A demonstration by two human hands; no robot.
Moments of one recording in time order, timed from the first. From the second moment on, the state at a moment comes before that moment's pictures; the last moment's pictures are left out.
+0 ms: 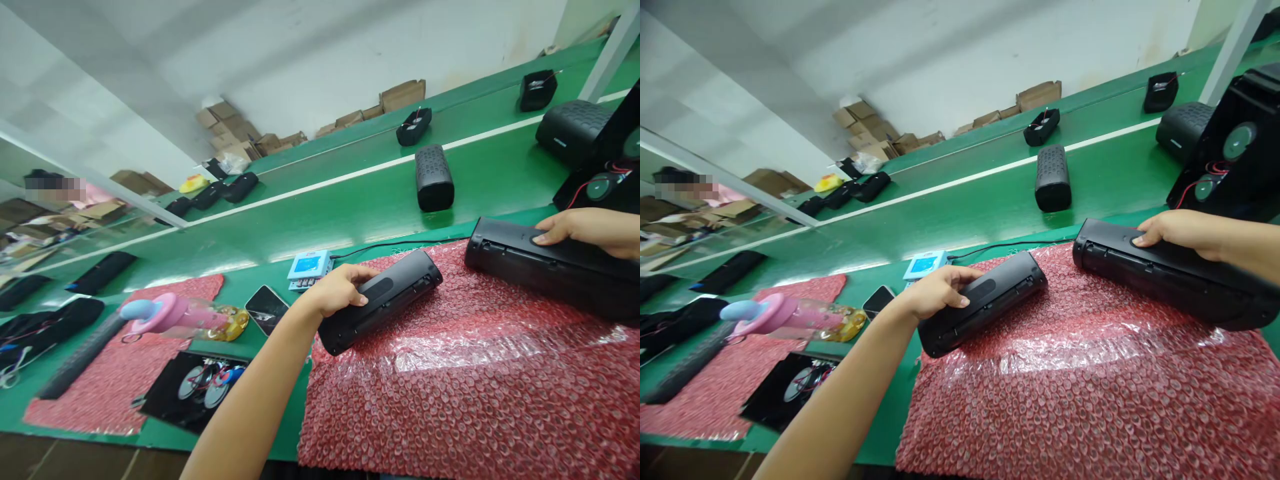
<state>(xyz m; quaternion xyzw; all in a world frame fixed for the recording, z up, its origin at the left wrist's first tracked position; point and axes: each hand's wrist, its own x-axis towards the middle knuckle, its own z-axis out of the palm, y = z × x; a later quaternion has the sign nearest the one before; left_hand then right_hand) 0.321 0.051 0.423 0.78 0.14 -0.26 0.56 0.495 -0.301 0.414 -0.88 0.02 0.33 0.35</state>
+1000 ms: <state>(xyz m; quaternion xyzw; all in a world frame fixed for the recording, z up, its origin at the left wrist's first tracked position) 0.317 0.058 0.420 0.75 0.17 -0.23 0.60 0.499 -0.302 0.410 -0.81 0.07 0.40 0.42</state>
